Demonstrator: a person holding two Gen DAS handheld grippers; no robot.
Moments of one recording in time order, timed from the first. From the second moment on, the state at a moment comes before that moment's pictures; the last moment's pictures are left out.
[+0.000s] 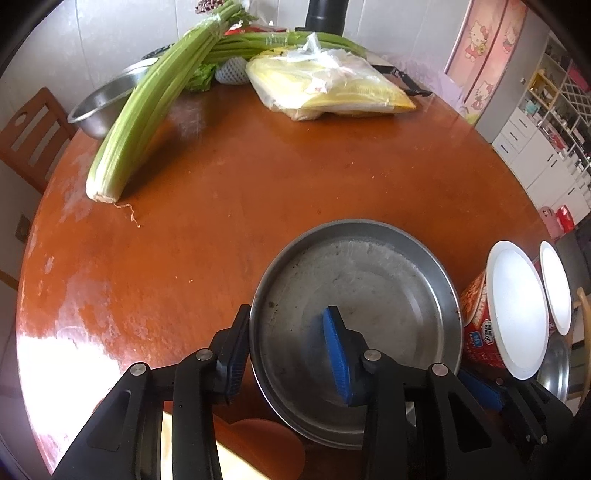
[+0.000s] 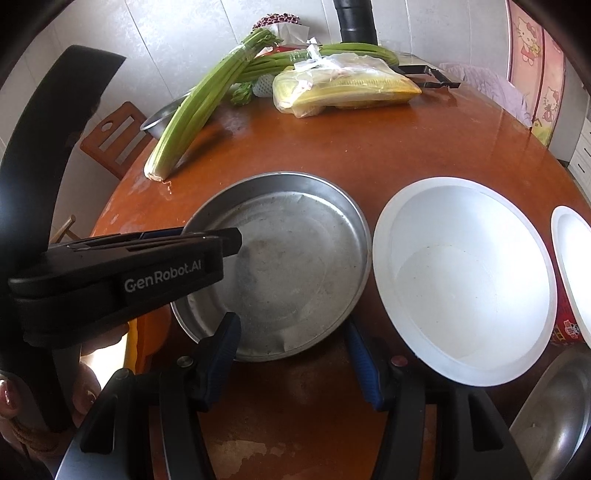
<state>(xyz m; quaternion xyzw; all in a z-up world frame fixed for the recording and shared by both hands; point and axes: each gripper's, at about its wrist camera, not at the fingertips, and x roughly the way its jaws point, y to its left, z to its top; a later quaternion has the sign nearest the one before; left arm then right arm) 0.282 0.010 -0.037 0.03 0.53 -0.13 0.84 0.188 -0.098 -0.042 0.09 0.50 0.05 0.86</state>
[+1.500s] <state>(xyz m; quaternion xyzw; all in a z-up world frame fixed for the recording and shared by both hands) 0.233 0.023 0.006 0.03 0.48 -0.12 0.87 0.158 -0.101 -0.004 0.11 0.45 0.09 0.88</state>
